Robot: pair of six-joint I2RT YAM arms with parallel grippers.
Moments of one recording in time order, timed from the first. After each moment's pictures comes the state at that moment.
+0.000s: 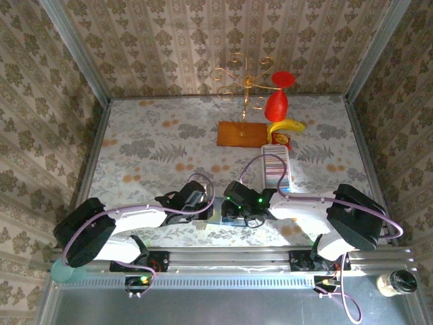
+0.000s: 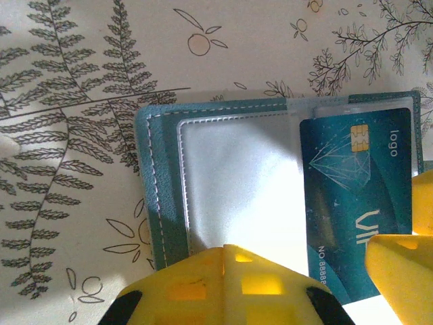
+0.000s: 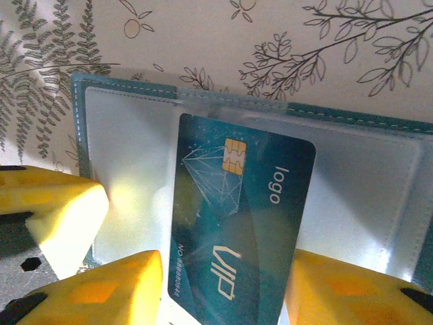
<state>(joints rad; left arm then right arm) -0.94 1.33 0.44 -0.03 0.13 -0.77 0.99 1.52 0.76 -0.30 0.04 1.05</state>
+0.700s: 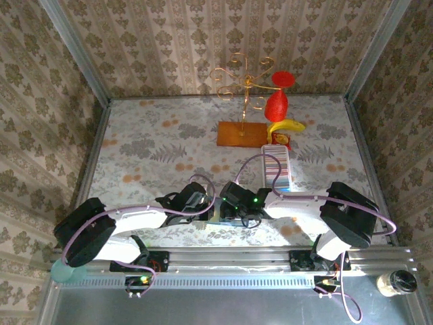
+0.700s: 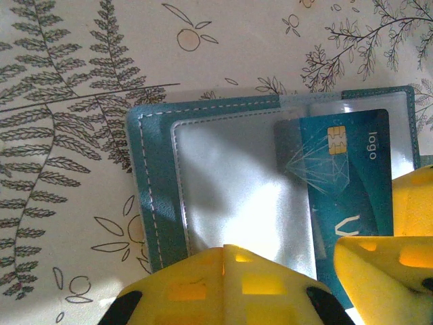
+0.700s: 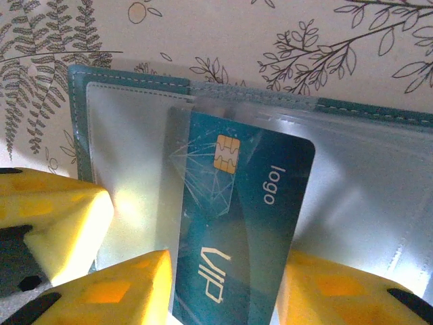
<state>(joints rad) -0.96 1.33 0.44 -0.01 0.13 -0.77 1.01 1.57 0.79 -0.30 0.04 1.04</state>
